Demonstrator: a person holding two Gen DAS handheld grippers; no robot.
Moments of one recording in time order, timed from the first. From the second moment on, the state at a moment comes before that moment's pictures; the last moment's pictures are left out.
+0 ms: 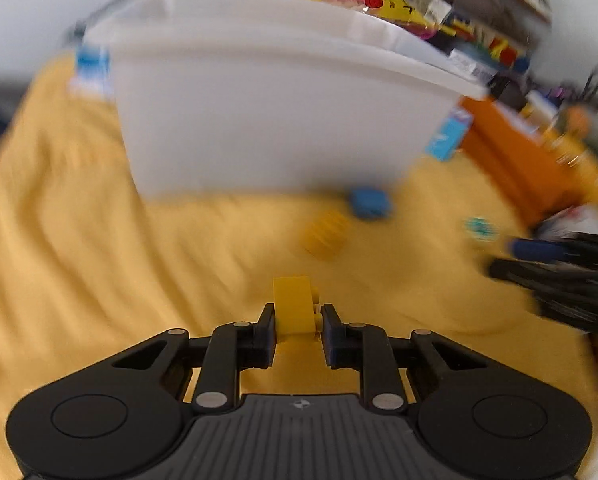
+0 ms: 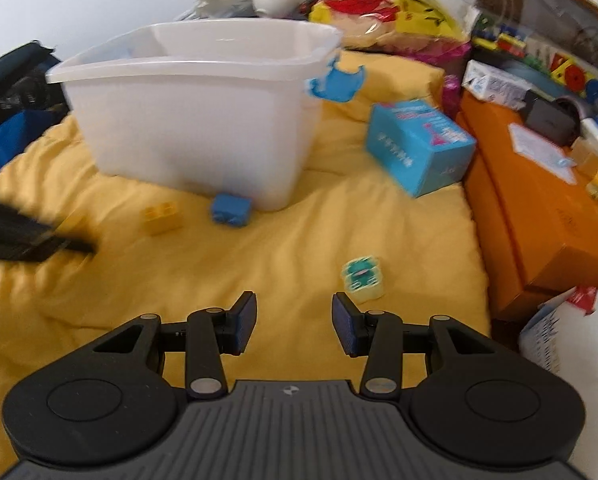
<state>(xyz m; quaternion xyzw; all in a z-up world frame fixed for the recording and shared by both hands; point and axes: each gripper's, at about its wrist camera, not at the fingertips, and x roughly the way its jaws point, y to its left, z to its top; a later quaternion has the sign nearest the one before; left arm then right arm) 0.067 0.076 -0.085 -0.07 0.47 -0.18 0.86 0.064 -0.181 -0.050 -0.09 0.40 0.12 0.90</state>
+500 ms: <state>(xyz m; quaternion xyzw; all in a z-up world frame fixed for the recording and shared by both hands) 0.019 0.062 -0.091 -0.06 0.46 -0.16 0.87 0.094 -0.192 -0.076 -0.13 0.41 0.10 0.90</state>
